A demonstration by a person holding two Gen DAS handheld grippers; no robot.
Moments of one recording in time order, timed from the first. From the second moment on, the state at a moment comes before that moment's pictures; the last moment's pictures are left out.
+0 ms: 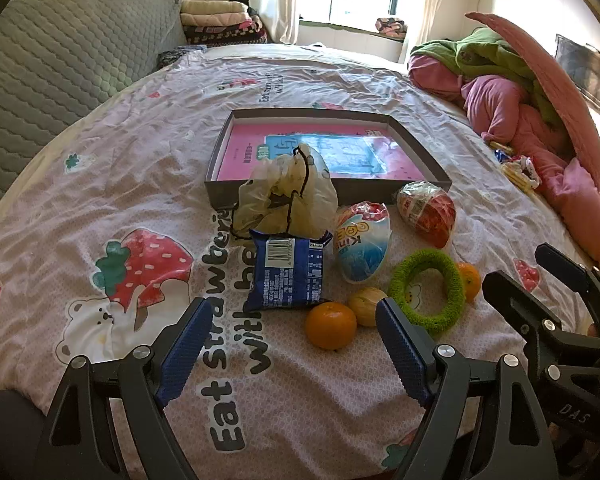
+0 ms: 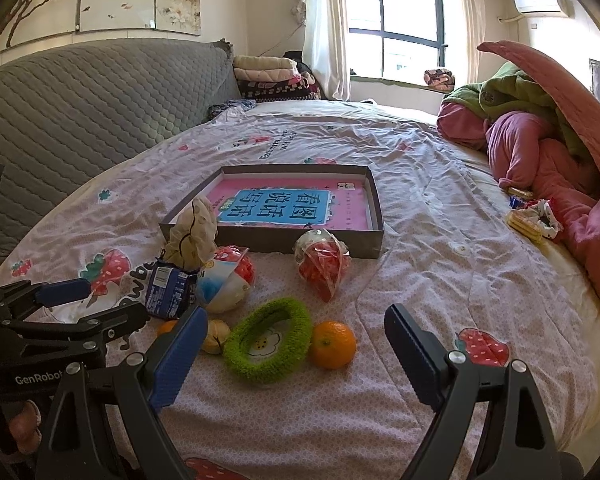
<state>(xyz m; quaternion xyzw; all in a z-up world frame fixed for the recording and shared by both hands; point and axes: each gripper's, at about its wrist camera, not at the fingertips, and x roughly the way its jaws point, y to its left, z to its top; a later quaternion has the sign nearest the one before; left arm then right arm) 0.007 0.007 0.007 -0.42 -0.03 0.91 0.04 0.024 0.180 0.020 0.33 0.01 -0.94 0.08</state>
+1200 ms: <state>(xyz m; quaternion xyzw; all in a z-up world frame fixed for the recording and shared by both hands) 0.008 0.009 -0.027 -0.48 -0.02 0.88 0.06 0.029 0.196 -0.006 0.38 0.01 -0.92 0.09</state>
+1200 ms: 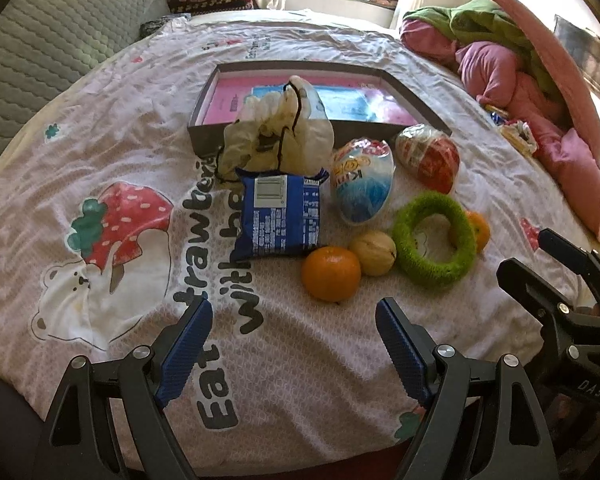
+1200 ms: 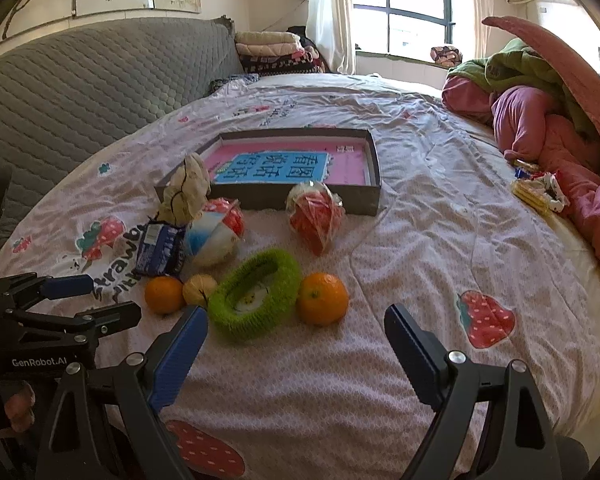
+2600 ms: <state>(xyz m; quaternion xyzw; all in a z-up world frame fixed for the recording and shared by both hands) -0.019 0.027 -0.057 -0.48 -0.02 0.87 0.09 -0.014 0.209 -0.052 0.43 0.07 -0.90 0.06</state>
